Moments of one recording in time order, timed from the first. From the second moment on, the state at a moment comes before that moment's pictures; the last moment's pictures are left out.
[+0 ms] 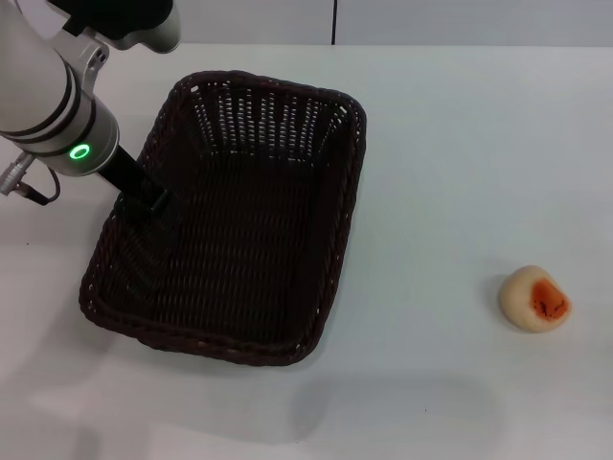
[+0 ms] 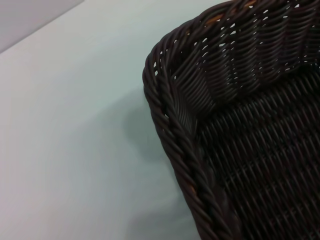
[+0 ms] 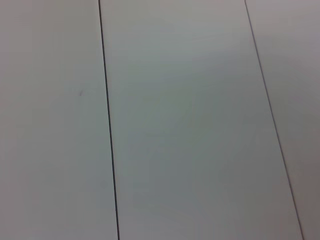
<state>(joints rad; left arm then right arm) -0.61 -2.06 -1.59 -1.44 2.89 -1.49 0.24 0.04 2.09 0.12 0.30 -1.32 -1.81 0.06</state>
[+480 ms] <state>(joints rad) -0.62 -2.06 -1.59 -1.46 2.88 -1.47 0.42 0.04 2.09 0.12 0.30 -1.32 -1.81 0.06</state>
